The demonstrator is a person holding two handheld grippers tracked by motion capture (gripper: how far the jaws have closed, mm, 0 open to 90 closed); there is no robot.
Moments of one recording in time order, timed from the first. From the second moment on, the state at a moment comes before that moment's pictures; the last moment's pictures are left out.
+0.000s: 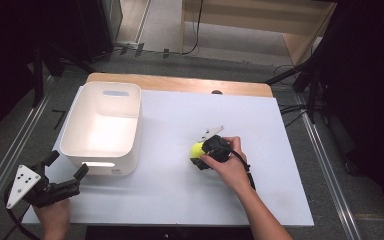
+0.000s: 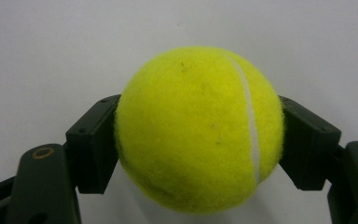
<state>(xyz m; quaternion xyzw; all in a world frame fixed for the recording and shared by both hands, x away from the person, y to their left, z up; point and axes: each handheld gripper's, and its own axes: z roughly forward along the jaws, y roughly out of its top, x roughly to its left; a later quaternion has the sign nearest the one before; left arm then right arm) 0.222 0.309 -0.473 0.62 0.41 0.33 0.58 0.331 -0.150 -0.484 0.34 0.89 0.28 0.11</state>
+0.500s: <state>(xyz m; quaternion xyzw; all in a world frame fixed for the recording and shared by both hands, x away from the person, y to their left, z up) 0.222 0.309 -0.473 0.62 0.41 0.33 0.58 0.333 -0.149 -0.474 0.33 0.89 0.29 0.10</state>
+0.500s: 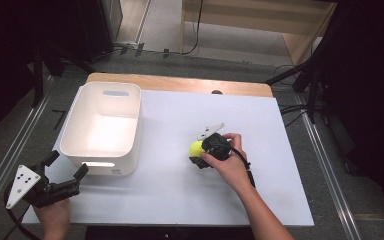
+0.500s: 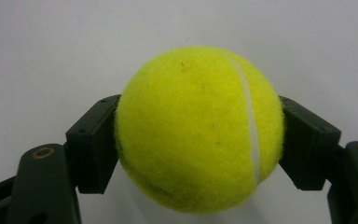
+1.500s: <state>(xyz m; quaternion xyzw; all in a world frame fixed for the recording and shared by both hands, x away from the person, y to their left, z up) 0.223 0.309 -0.473 0.62 0.41 0.33 0.58 0.339 -0.136 -0.451 0.30 0.90 0.31 0.09</state>
